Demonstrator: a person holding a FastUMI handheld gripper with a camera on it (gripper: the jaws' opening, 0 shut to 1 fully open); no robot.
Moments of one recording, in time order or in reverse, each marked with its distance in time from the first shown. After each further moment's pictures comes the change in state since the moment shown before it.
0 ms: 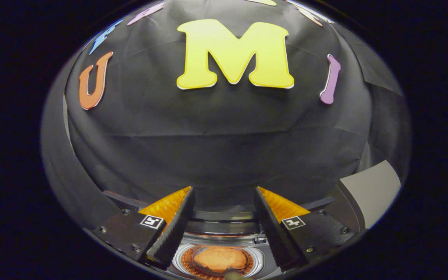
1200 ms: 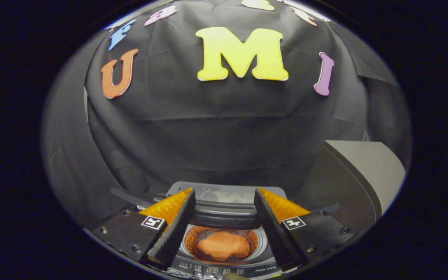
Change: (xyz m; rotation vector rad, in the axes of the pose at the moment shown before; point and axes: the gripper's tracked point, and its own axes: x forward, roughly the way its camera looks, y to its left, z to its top) arm -0.079 0.003 -0.109 -0.035 0.062 0.061
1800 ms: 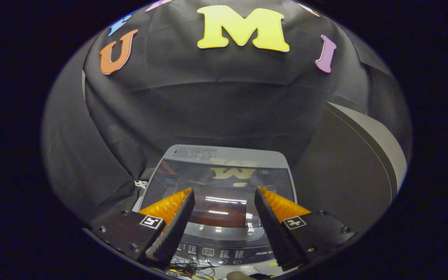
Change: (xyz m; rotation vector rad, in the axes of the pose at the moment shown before) arm -0.005 0.000 -0.062 0.003 0.160 -0.013
